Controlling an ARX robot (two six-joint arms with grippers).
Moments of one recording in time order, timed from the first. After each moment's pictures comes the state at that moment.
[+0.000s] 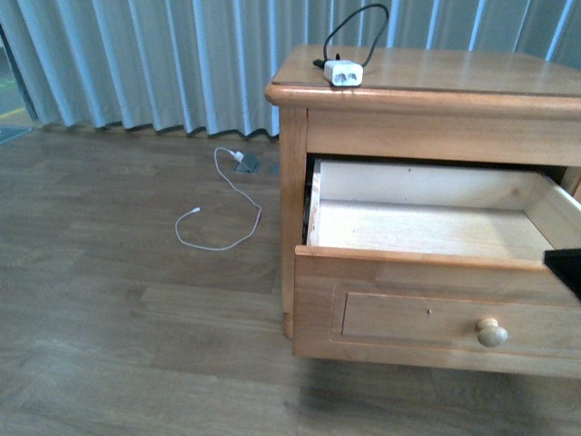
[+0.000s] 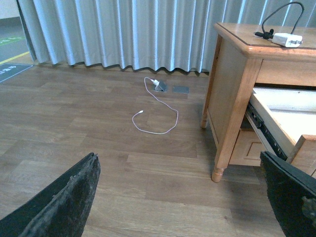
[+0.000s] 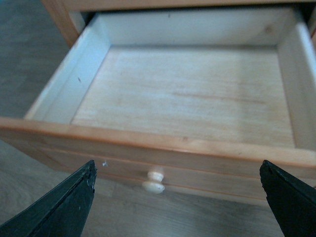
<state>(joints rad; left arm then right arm) 0.00 0.00 0.01 0.00 -0.01 0.00 0.02 1.32 0.41 0.50 -0.18 0.07</state>
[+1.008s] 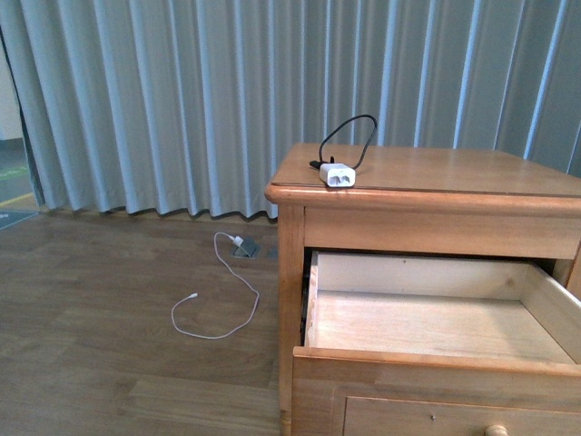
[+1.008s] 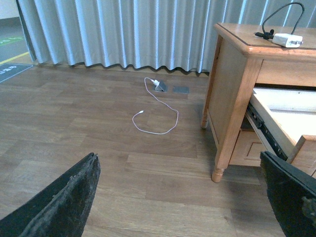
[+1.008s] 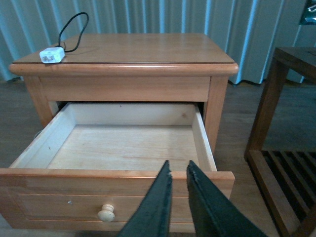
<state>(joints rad) 0.00 0.00 0.01 0.00 -0.01 0.00 -0.07 0.51 0.10 0.41 -0.05 0.00</state>
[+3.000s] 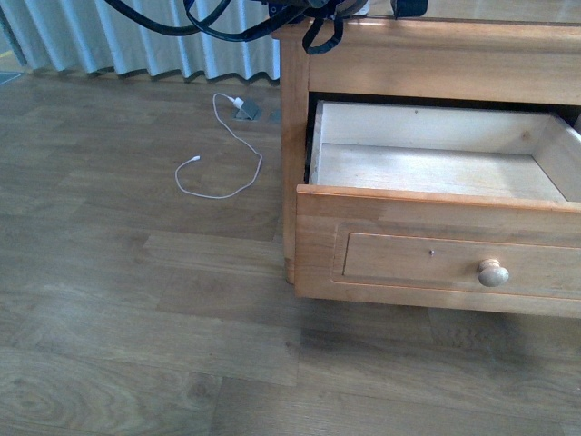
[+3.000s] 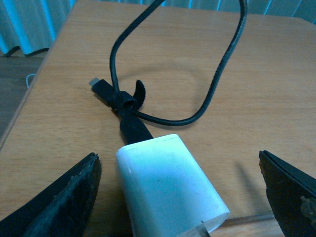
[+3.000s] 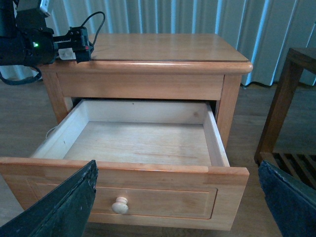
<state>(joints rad) -0.49 2.51 2.18 0.20 -0.25 -0.14 0.00 0.41 0.06 0.35 0.00 0.00</state>
